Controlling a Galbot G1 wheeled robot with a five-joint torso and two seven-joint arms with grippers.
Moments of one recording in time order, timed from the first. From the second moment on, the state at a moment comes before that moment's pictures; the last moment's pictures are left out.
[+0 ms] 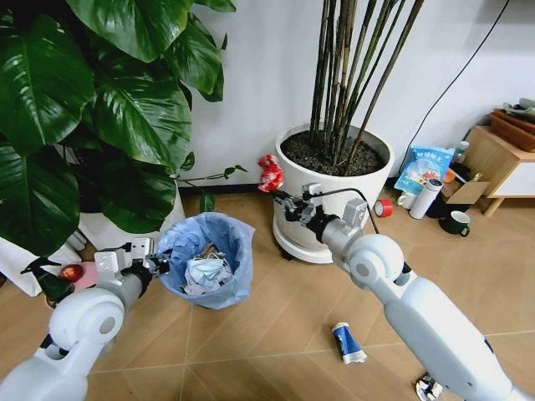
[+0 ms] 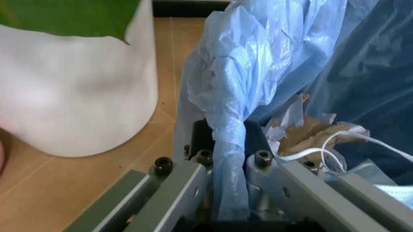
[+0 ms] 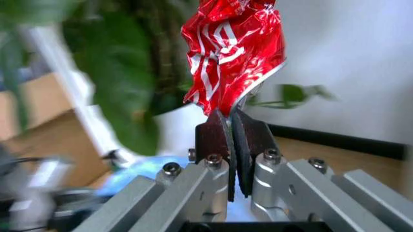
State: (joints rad) left arm 1.24 -0.92 -0.48 -2.11 -0.92 0.71 -0.37; right arm -0.76 1.03 -0.02 2.02 0.95 -0.40 0.01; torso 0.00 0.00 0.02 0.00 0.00
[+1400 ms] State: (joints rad) left arm 1.24 -0.91 -0.50 -2.13 -0.92 0.71 -0.35; right arm -0.97 0.93 0.11 2.11 0.83 -0.44 0.05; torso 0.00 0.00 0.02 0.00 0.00
